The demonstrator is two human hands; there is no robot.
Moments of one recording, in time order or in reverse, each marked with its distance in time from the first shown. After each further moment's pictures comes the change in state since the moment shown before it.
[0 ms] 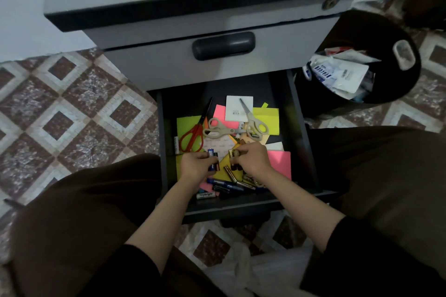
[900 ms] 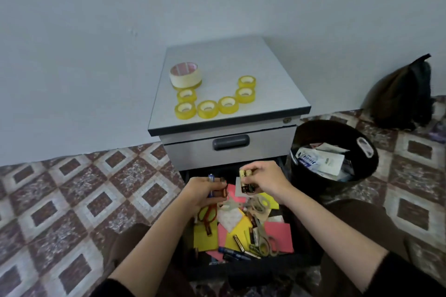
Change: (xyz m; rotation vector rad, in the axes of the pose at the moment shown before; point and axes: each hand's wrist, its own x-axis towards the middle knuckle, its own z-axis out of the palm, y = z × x) left_hand -0.129 0.114 -0.040 -0.168 -0.221 0.225; right_hand -0.089 -0.108 -0.106 0.268 0.005 -0.336
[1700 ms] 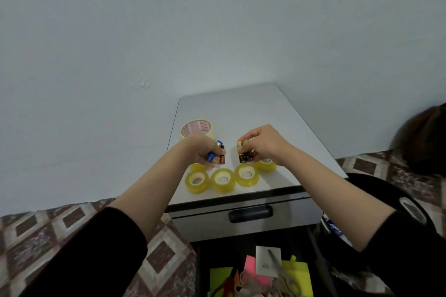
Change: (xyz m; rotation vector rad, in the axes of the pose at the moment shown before) left_hand 0.070 0.247 0.002 0.647 0.106 0.108; right_hand 0.133 -0.189 -0.033 -0.066 0.011 -0.142
